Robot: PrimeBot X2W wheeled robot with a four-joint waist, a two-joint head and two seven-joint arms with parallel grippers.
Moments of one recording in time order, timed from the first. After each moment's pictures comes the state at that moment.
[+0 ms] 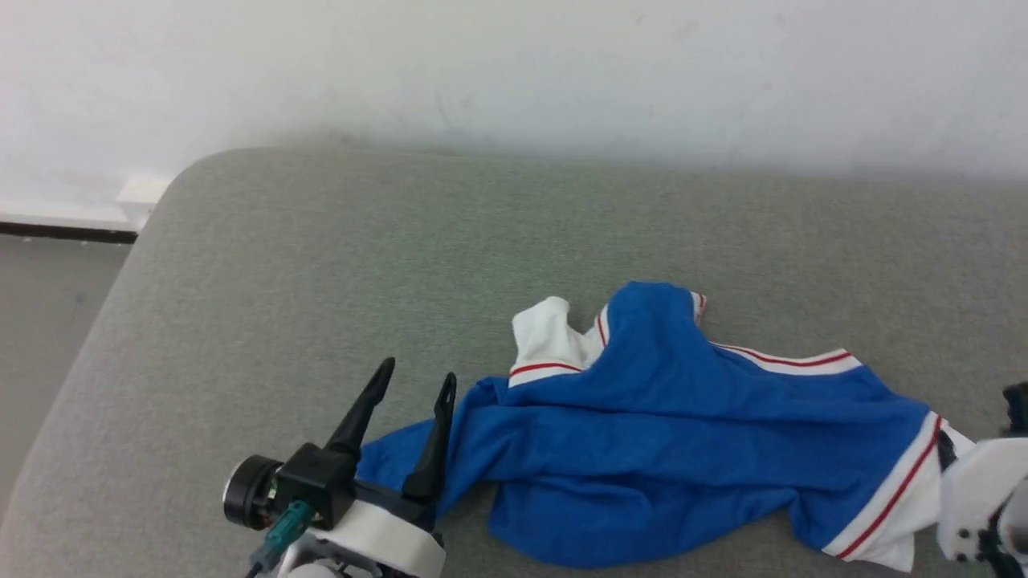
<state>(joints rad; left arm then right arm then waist) -0.01 0.09 -0.21 0.06 -0.12 -0.10 -0.26 -0.02 -0.22 -0.26 0.13 -0.02 0.13 0.51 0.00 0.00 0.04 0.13</state>
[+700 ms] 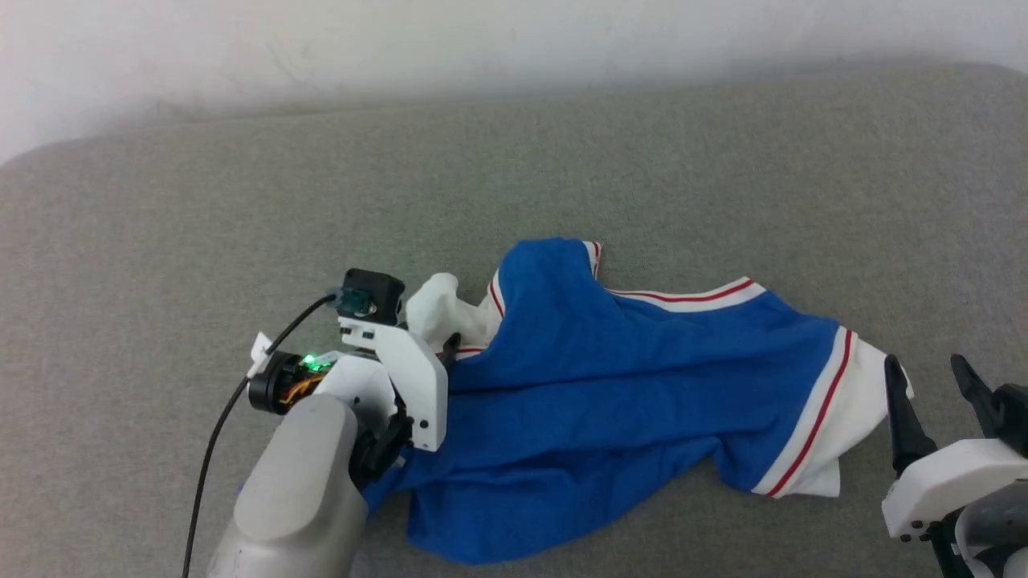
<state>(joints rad) -0.47 0.09 -0.24 0.53 -0.25 -0.09 0.36 0.02 -0.06 -0.22 -0.05 0.05 0.13 0.14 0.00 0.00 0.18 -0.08</state>
